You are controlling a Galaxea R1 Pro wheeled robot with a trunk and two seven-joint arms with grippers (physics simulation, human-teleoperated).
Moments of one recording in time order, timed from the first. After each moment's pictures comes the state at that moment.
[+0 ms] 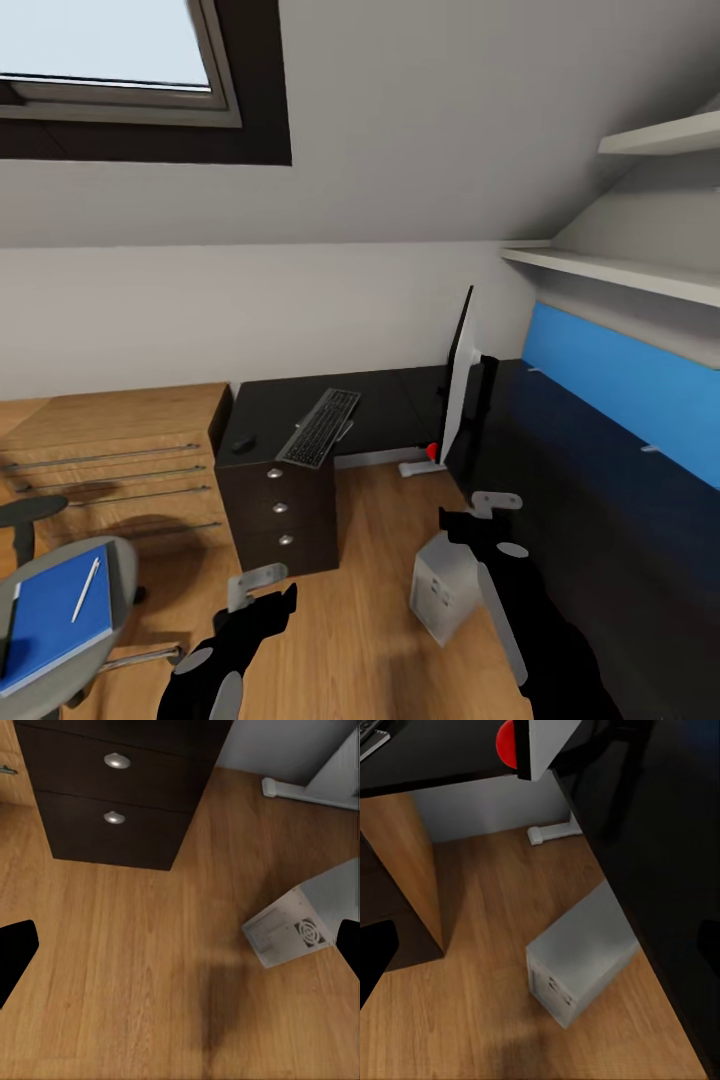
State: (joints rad) left arm -0.02 -0.17 -0.08 -1.56 0.22 0.56 0.27; right arm -0.36 0.09 0.04 -1.33 -0.02 0.56 -0.18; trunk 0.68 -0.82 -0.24
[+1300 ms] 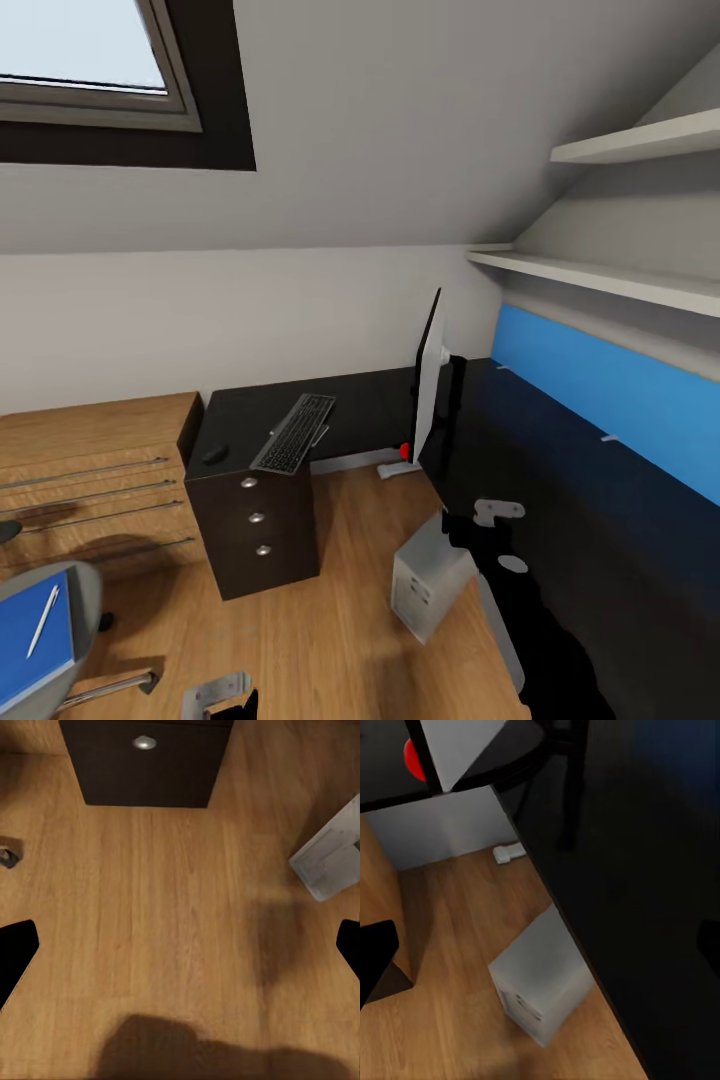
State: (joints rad) left arm 0.21 -0.06 -0.08 -1.46 0.22 0.35 0.26; right arm -0.37 0.09 0.02 -1.22 -0.02 0.39 -0.18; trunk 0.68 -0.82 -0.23
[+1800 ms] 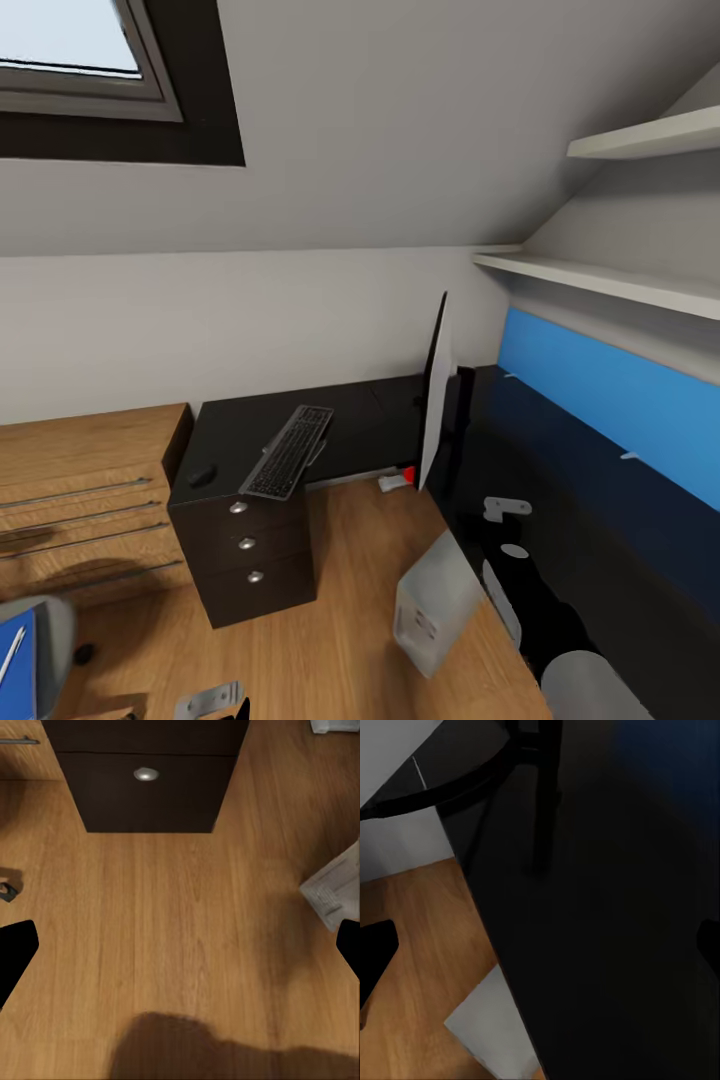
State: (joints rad) left arm 0.21 -0.04 -0.08 -1.41 0.22 0.29 0.25; right arm -0.56 0.02 -0.02 -0.79 -0.03 0.17 -0.18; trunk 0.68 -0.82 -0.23
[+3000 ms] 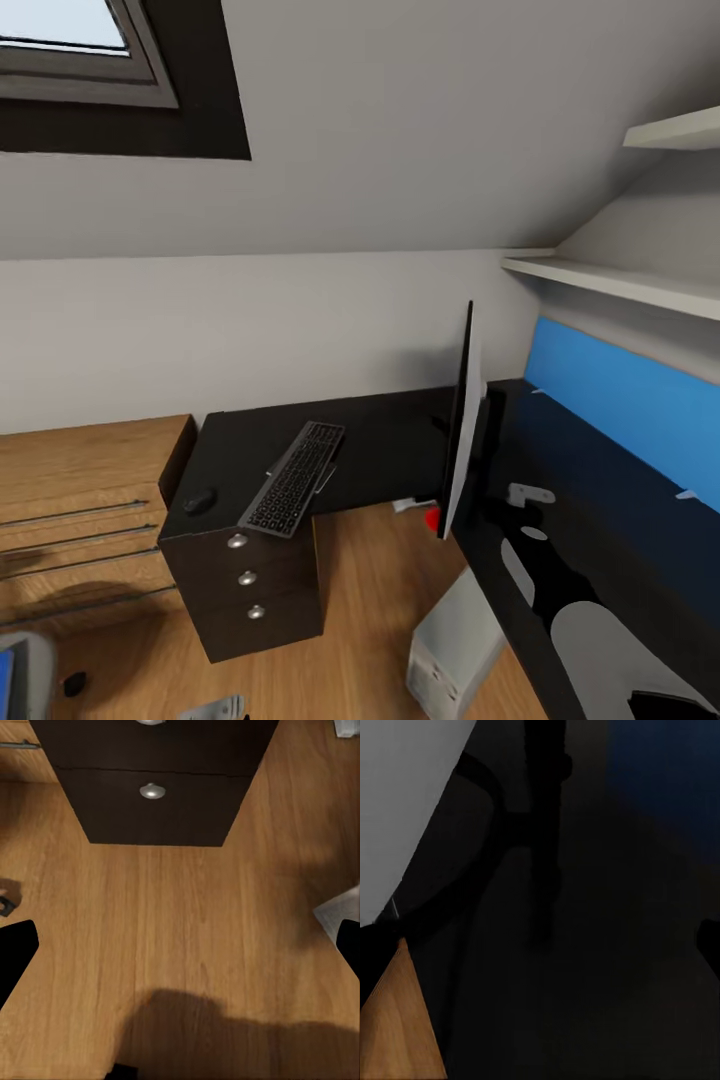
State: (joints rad) left arm 0.21 -0.04 -0.09 -1.36 0.22 0.29 0.26; right arm -0.71 -0.04 -0.11 -0.53 -0.06 0.01 -0.17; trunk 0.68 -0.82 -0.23
